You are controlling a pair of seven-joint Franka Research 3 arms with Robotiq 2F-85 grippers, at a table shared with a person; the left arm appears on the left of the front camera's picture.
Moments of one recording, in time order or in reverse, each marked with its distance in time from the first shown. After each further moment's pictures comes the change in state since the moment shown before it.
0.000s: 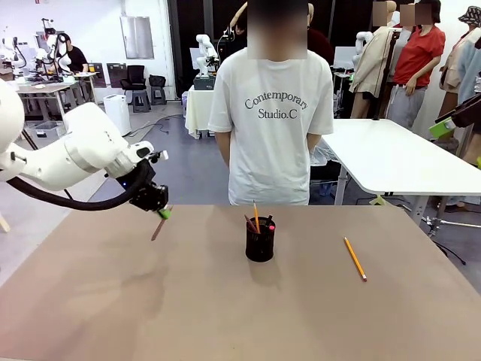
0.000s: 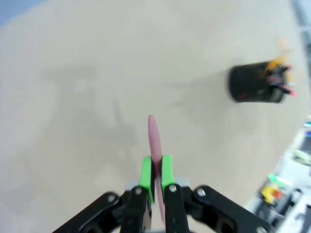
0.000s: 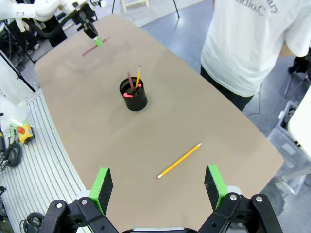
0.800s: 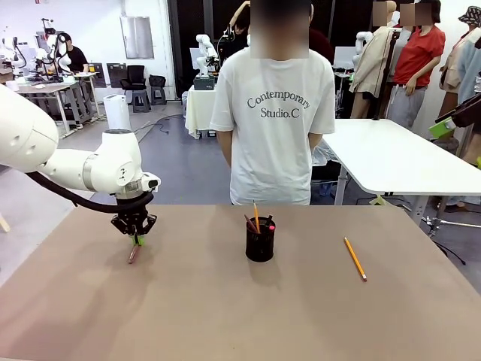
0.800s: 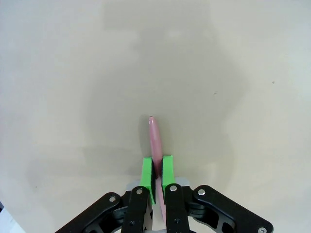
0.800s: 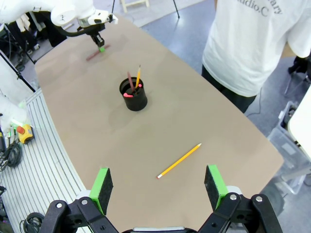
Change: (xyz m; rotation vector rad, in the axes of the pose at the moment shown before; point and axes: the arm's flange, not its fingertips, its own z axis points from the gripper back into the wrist) left arm -0.001 0.072 -0.072 0.511 0.195 0.323; right arm 0.000 0.000 0.000 0.000 0.000 0.000
